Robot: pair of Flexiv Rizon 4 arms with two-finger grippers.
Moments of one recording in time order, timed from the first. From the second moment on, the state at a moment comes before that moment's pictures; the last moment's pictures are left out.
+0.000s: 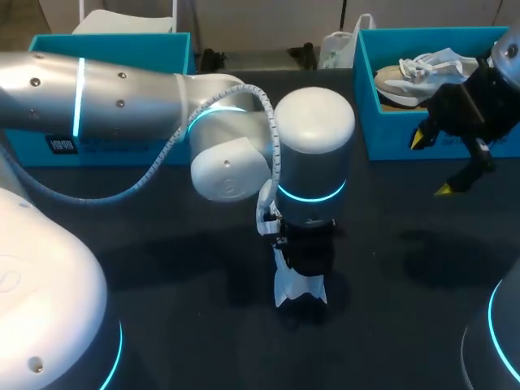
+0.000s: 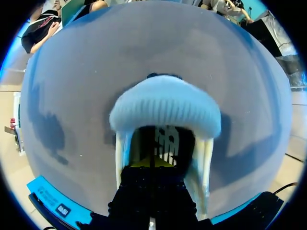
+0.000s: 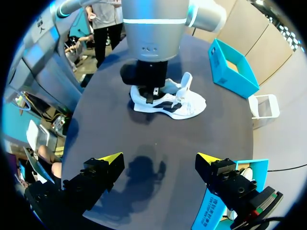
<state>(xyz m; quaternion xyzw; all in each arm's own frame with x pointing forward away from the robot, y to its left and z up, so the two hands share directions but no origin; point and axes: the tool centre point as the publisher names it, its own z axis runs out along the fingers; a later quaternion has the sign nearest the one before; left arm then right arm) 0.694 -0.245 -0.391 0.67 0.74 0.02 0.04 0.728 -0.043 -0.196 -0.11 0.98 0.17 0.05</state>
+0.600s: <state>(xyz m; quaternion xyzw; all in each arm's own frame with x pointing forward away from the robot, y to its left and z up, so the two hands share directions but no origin) 0.698 -0.241 -0.404 0.66 0.75 0.05 0.06 0.728 -0.043 -0.196 -0.11 0.98 0.17 0.05</state>
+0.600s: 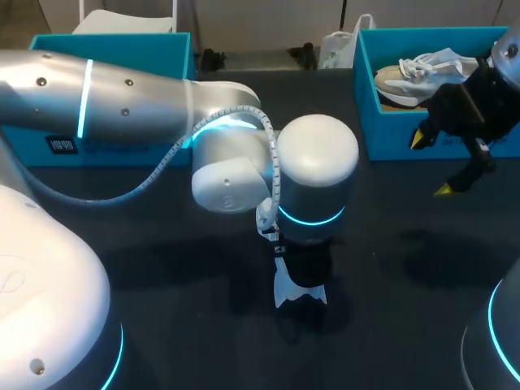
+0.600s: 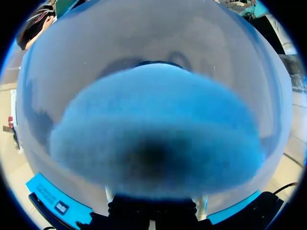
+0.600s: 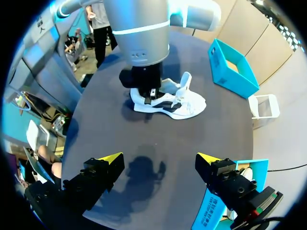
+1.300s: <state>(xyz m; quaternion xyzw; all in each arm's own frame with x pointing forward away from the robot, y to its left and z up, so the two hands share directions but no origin) 0.728 -0.230 -0.343 0.66 0.74 0.09 0.11 0.728 -0.043 -0.196 -0.11 0.98 0.17 0.05</state>
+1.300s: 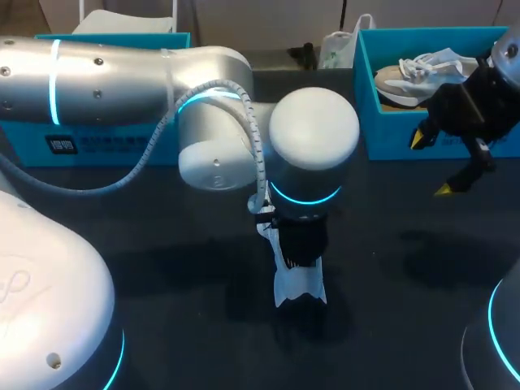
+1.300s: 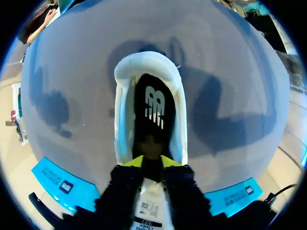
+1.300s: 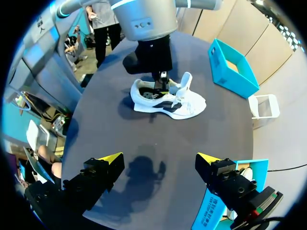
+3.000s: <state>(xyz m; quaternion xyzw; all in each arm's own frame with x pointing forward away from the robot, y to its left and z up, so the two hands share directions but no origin) 0.771 -0.243 -0.298 0.68 0.72 0.10 0.09 0.728 -0.043 -0.196 -0.11 0.98 0.17 0.05</state>
